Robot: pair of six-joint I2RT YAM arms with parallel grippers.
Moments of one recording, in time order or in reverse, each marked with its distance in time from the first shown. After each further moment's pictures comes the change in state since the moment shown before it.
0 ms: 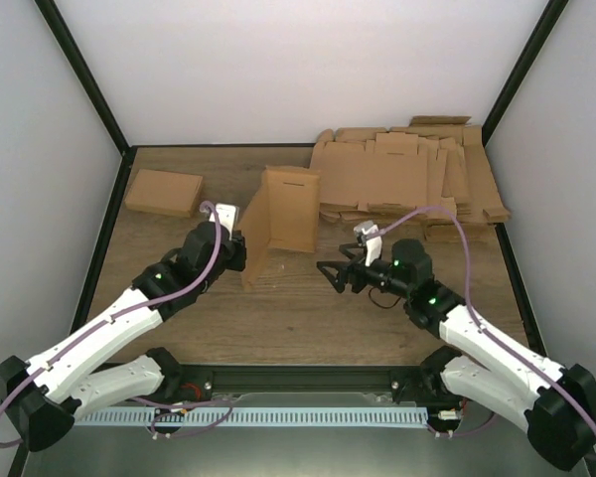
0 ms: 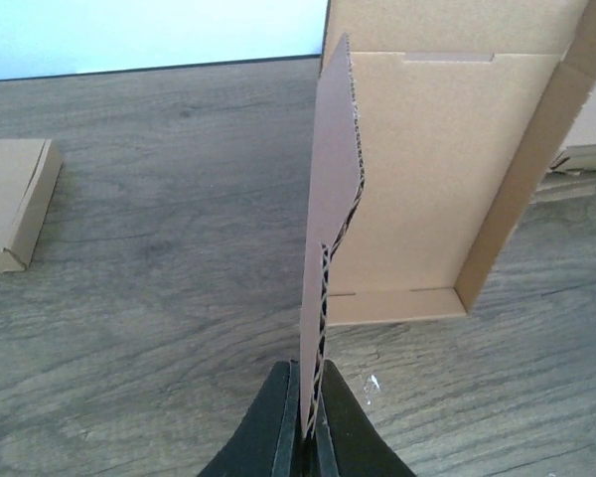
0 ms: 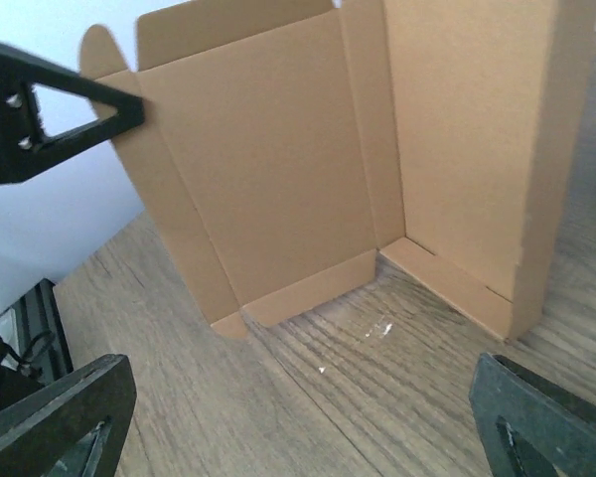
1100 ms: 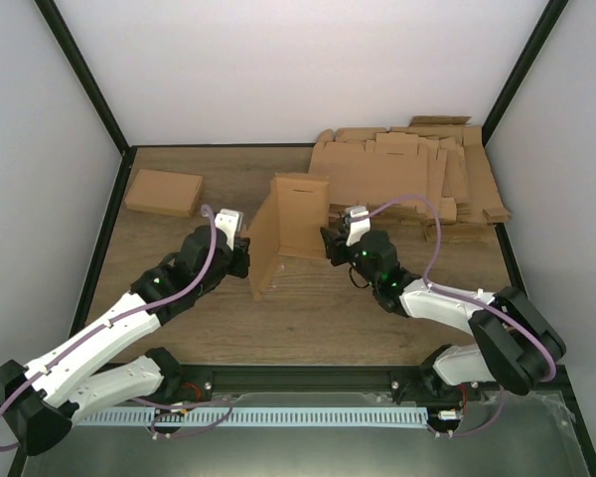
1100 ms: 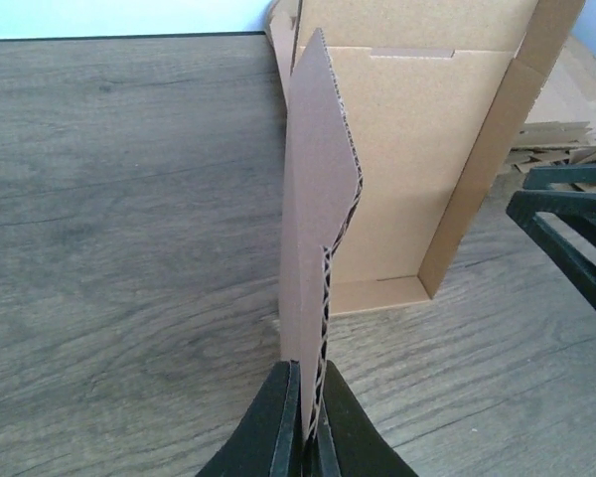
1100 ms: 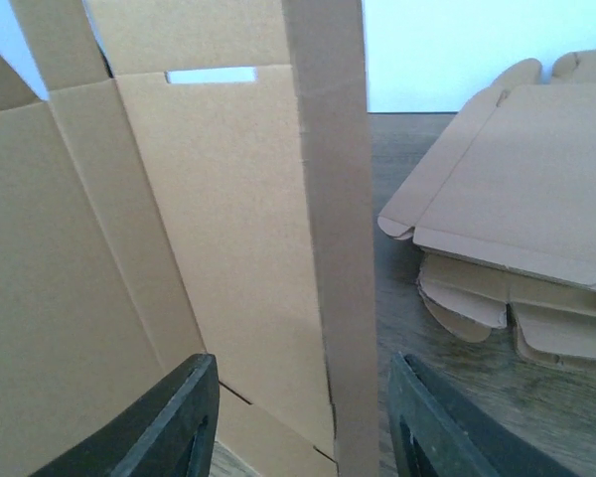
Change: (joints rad) left arm 0.000 -0.029 -0.047 0.031 0.144 -0.028; right arm 0.101 0.449 0.012 0.497 0.528 -0.062
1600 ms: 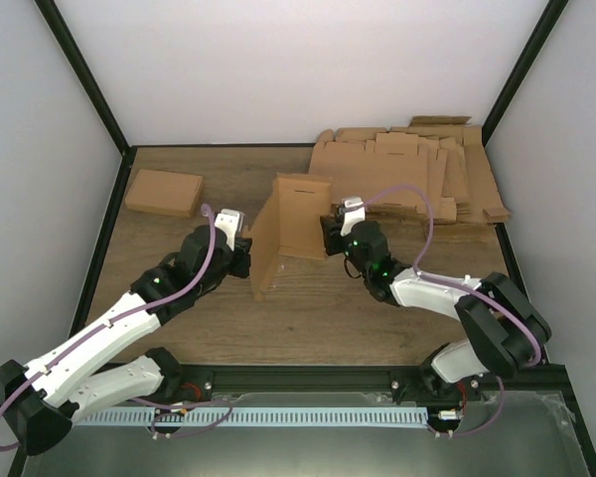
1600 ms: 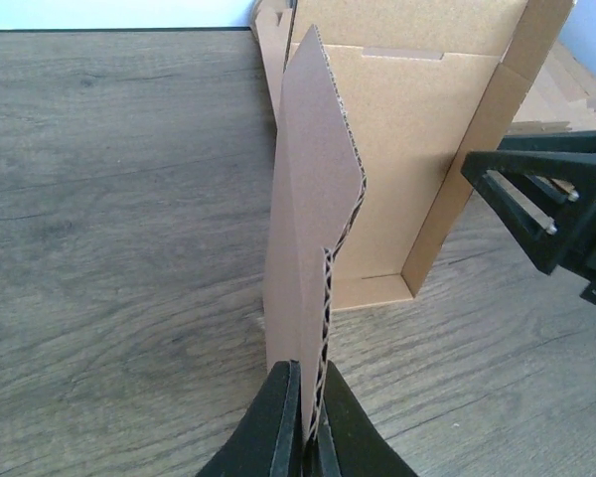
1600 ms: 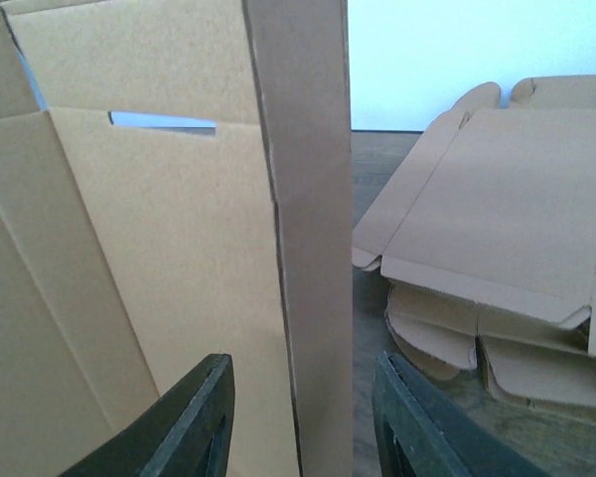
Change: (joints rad) left arm 0.000 0.000 0.002 0.003 0.037 -0.018; right arm 0.001 0.092 0.077 0.000 0.086 -0.027
